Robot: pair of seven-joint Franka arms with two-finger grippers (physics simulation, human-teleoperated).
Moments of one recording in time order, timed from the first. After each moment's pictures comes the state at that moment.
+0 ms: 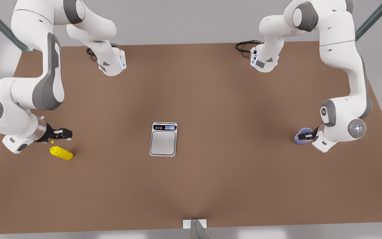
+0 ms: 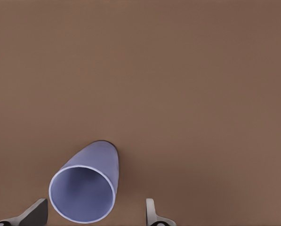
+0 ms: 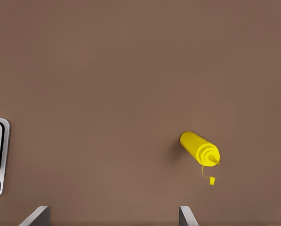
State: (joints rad) left arm 0.01 0.42 0.14 -1.80 -0.02 2.01 0.05; right arm 0.00 0.32 -0.02 -1.39 -0.03 1.63 -0.11
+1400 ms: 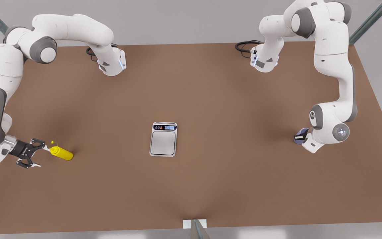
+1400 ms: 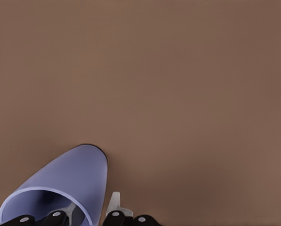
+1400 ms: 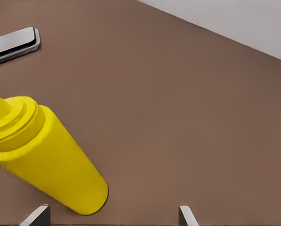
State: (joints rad) left arm -0.01 0.49 0.14 -1.87 -0.01 2.10 0.03; right arm -0.58 0.83 -0.02 -1.42 0.80 1.85 -2.01
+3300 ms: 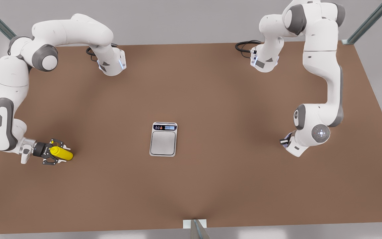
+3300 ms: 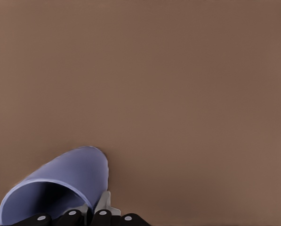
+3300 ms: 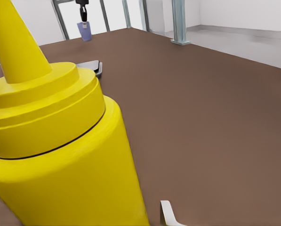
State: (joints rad) left arm -0.13 0.47 0.08 -1.82 0.01 2.09 -0.21; right arm -0.60 0.96 0.04 -1.40 0.89 1.69 -2.23
